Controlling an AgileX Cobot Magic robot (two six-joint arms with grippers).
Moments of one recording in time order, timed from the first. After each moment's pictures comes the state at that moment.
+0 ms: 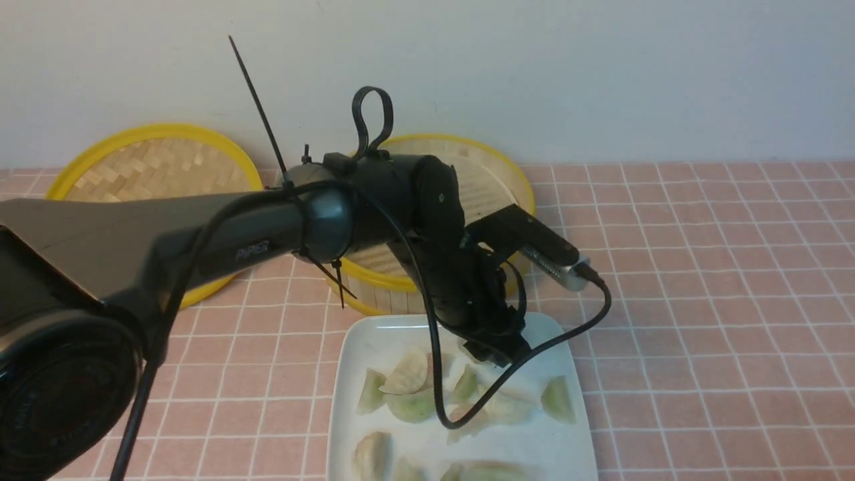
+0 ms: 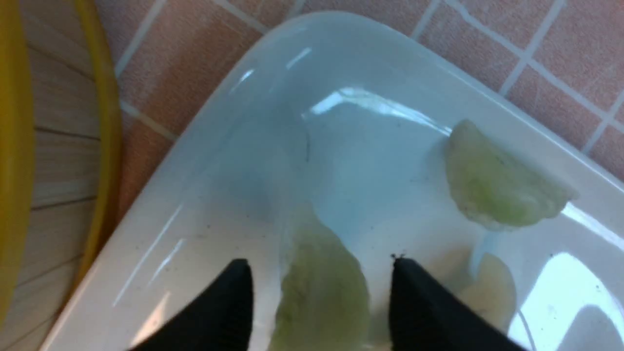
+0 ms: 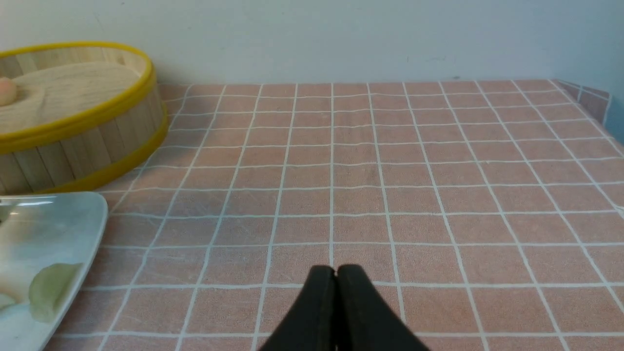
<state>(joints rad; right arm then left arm) 0.03 -0.02 0.02 -0.03 0.39 0.11 -0.62 2.10 -1.56 -0.36 0.77 0.50</state>
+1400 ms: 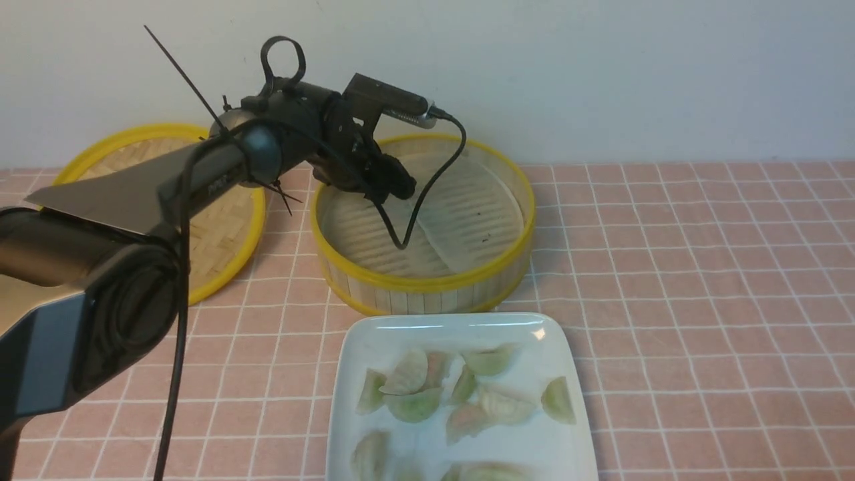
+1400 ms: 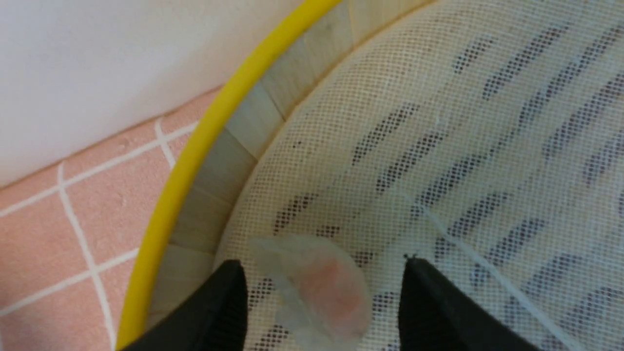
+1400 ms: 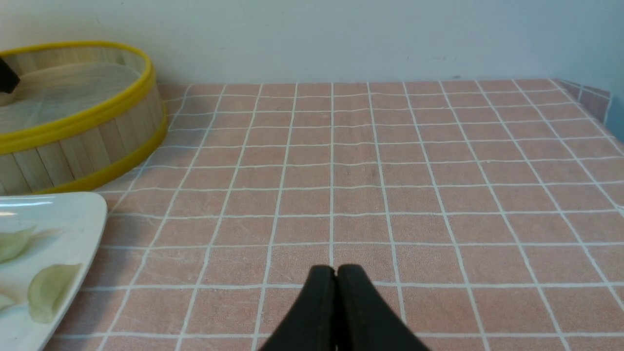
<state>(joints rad) 0.03 -0.02 0.02 -0.03 0.39 0.11 -0.32 2.39 -2.01 0.08 0.57 0.03</state>
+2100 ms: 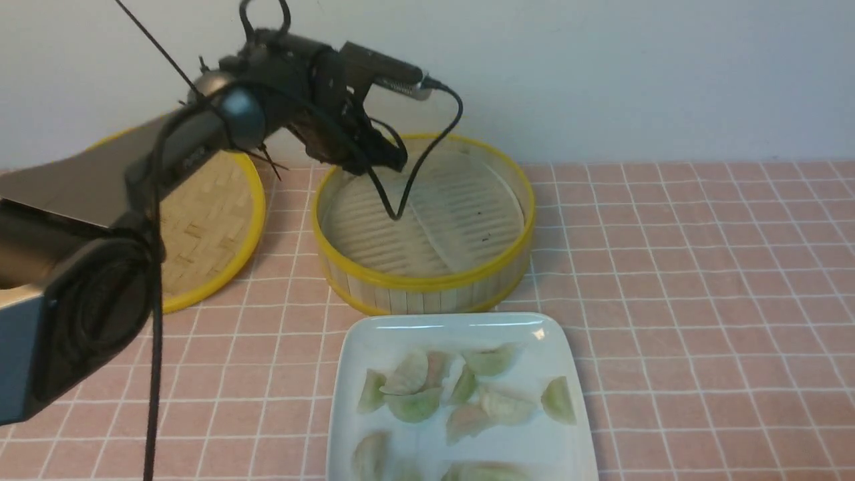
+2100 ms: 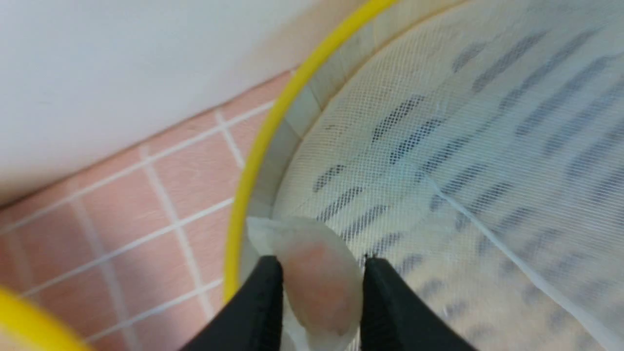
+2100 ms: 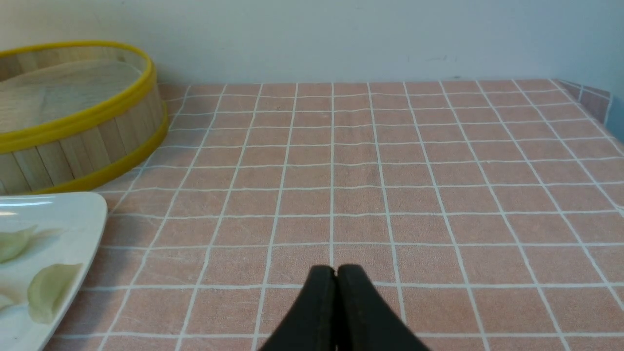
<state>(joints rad) 0.03 -0.02 0.02 -0.03 0.39 0.11 -0.32 2.26 -2.09 0.10 0.82 0.04</state>
